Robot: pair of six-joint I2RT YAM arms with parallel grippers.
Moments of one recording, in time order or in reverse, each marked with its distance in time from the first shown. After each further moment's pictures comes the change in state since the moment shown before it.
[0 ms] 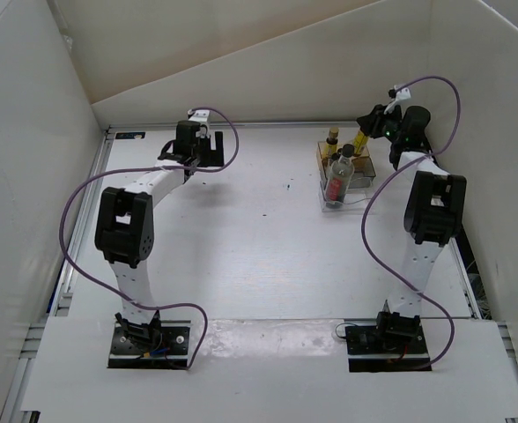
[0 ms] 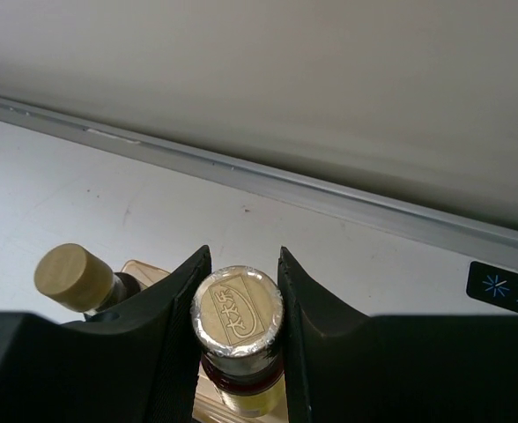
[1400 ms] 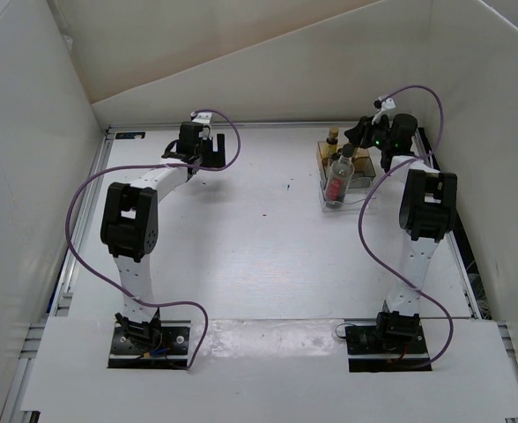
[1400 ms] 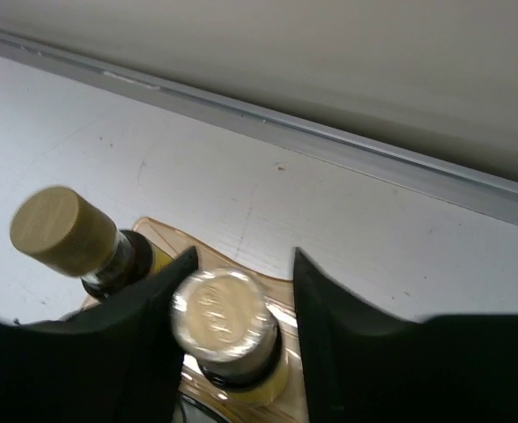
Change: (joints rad) left arm 0.000 0.073 0.050 -0.018 -0.003 -0.001; right arm 0.034 0.070 -0.007 -0.027 -0.048 -0.053
